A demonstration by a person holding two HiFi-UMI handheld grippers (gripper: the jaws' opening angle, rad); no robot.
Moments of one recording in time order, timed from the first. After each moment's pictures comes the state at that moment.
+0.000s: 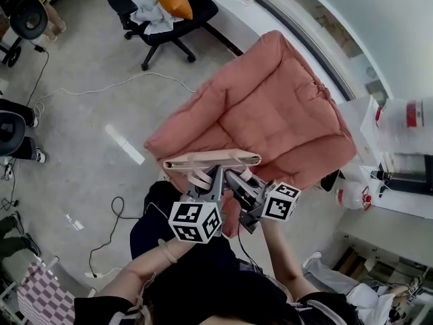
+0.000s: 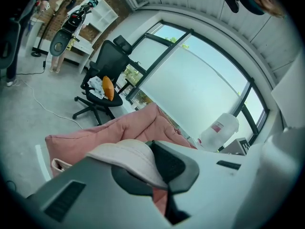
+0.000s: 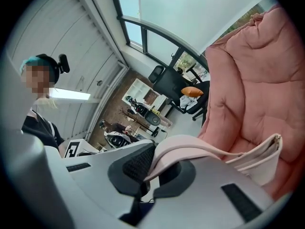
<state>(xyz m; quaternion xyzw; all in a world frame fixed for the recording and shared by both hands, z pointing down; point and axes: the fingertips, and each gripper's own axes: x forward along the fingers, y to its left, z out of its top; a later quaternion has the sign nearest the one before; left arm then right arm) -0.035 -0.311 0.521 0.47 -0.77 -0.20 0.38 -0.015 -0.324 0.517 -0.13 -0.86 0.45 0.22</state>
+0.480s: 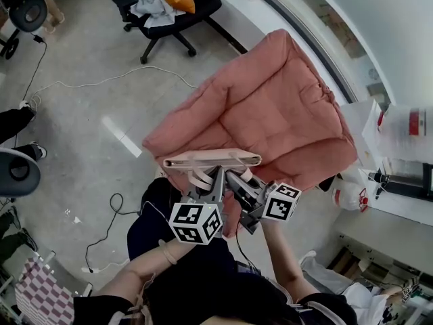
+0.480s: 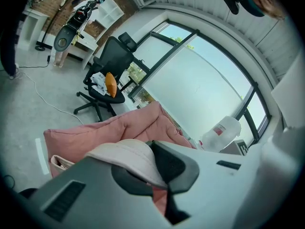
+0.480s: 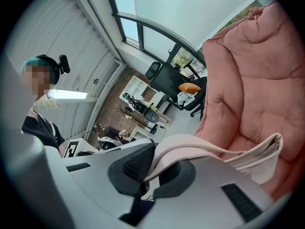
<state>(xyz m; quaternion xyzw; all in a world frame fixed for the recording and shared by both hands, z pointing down) -0.047 -0.317 0.536 0.46 -0.77 -0.22 0.39 -0.027 -0.330 0.535 -0.13 -0.85 0.45 0.24</state>
